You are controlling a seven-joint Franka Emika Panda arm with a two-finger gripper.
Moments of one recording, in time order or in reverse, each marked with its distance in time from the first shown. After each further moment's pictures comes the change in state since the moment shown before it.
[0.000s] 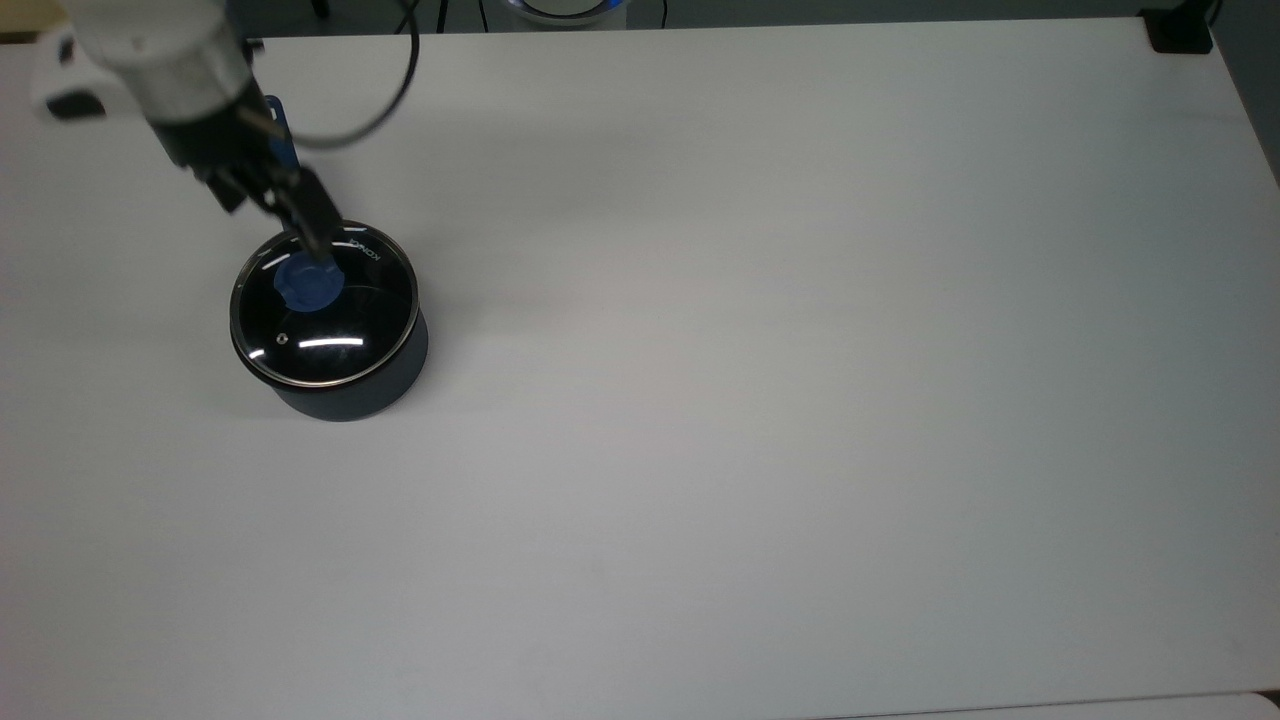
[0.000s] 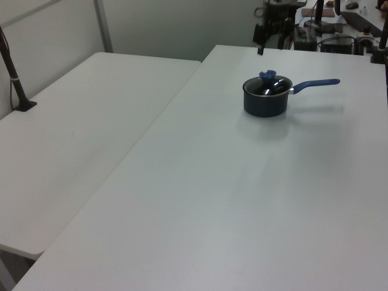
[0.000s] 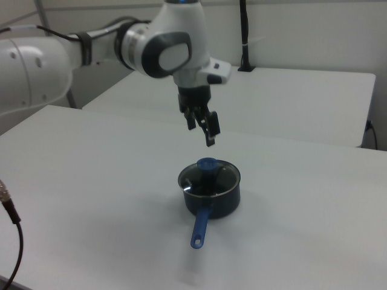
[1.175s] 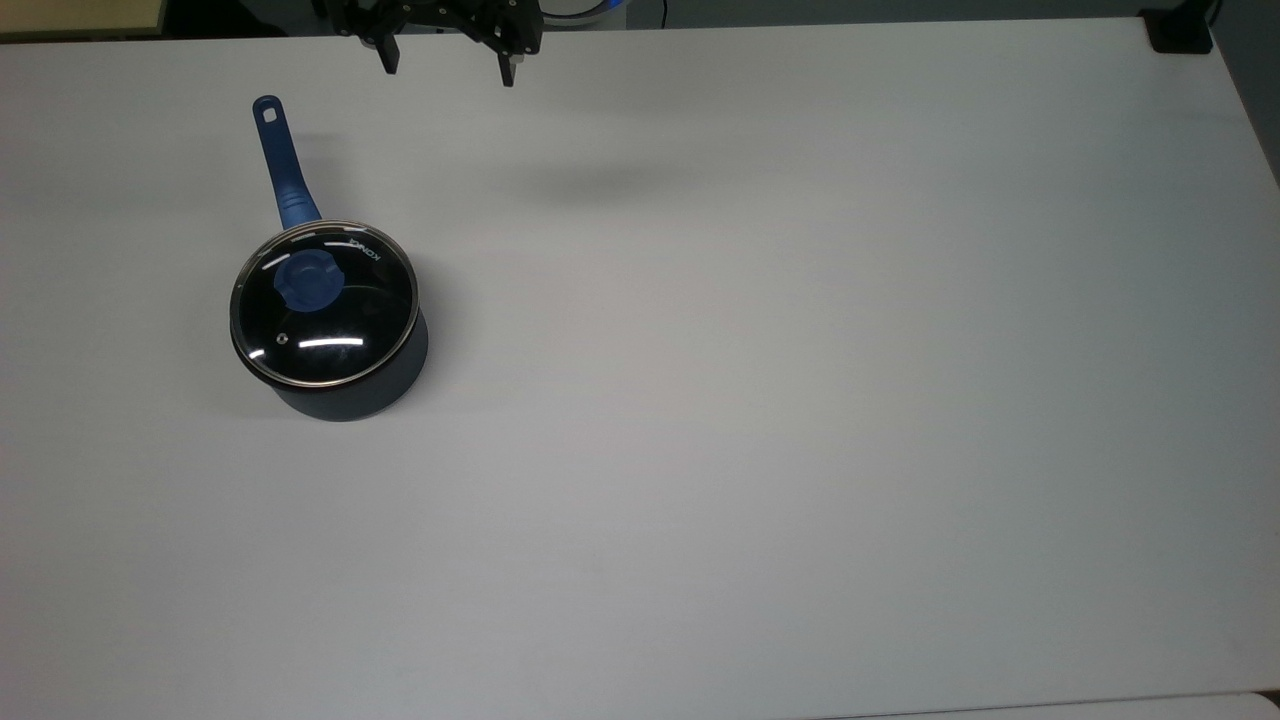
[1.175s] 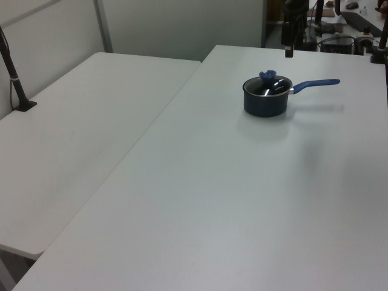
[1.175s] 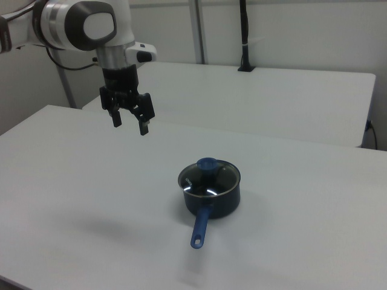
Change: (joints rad) arm 0.244 -0.290 0.003 -0.214 -0.122 -0.210 -0.163
